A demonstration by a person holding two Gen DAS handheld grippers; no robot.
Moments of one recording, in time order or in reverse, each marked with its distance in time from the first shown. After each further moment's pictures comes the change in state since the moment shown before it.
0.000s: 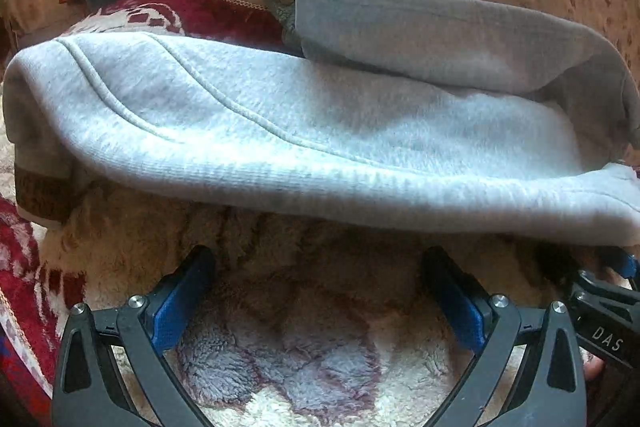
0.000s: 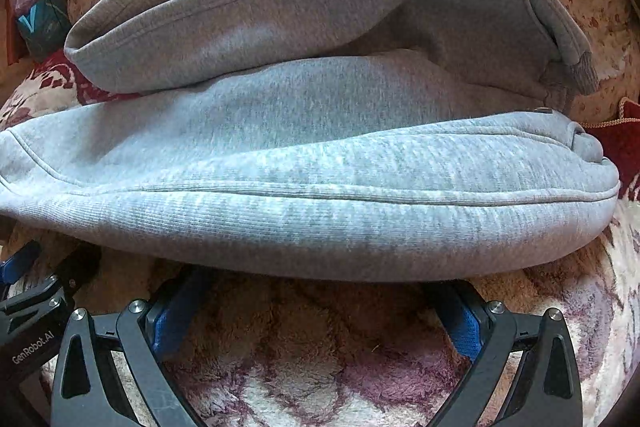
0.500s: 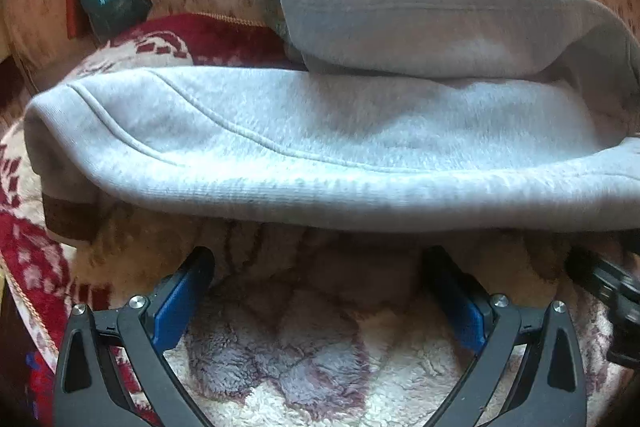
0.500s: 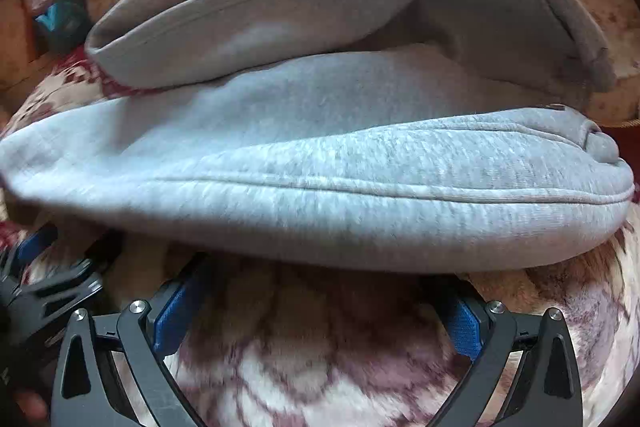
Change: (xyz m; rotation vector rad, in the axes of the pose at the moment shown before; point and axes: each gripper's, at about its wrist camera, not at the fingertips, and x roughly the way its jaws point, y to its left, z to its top) left arm -0.008 -0.025 -0.002 0.090 -0.030 0.123; right arm -0.004 -0.029 0.002 -0.026 0.046 0.148
